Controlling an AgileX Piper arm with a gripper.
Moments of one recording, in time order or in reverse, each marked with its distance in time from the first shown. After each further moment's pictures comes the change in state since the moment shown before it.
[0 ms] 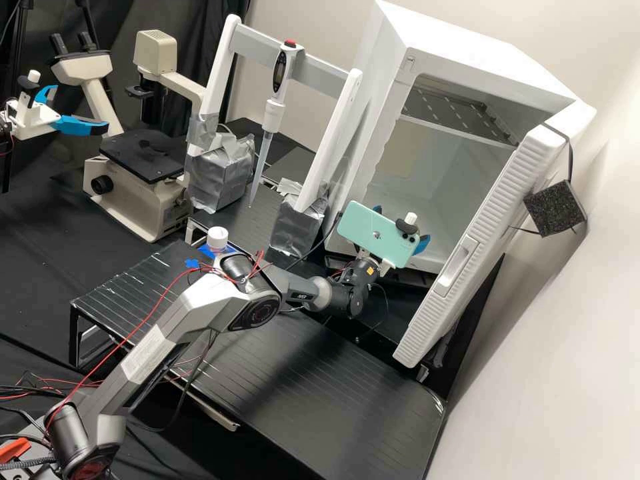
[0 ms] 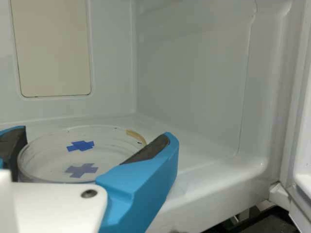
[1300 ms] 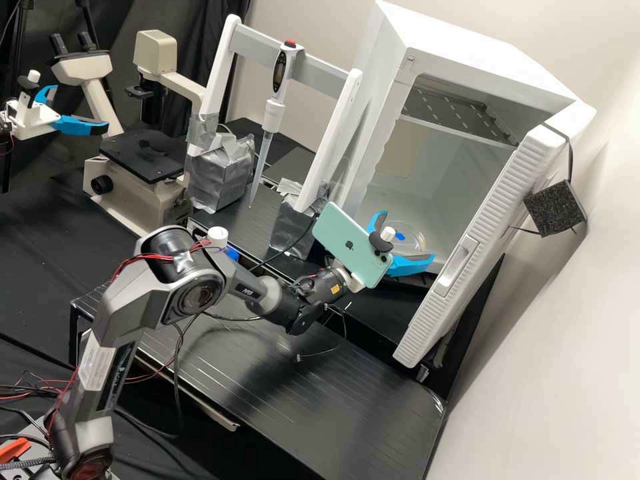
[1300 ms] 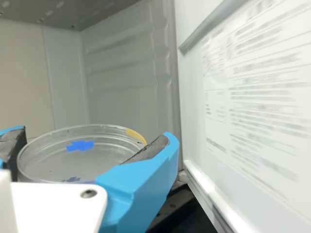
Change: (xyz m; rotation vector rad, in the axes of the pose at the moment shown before) arm -0.106 0.017 -0.048 0.031 -0.115 0.262
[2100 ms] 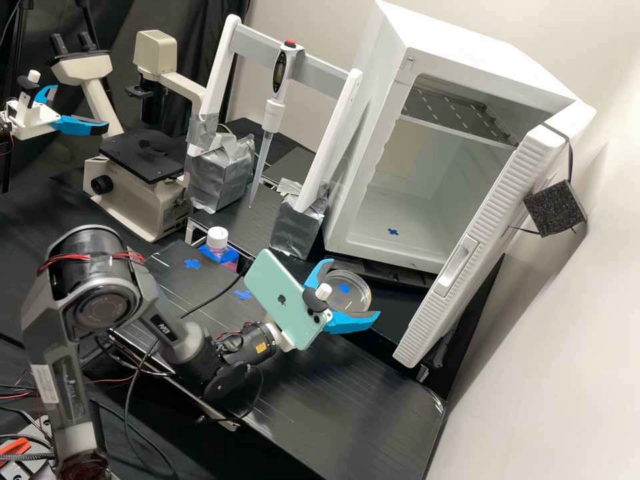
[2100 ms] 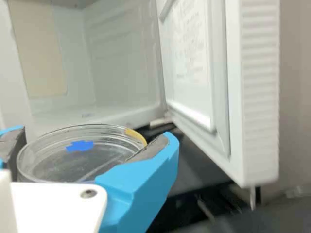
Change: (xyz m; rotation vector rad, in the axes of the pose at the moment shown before) arm -0.152 0.007 0.010 0.028 -0.062 -0.018
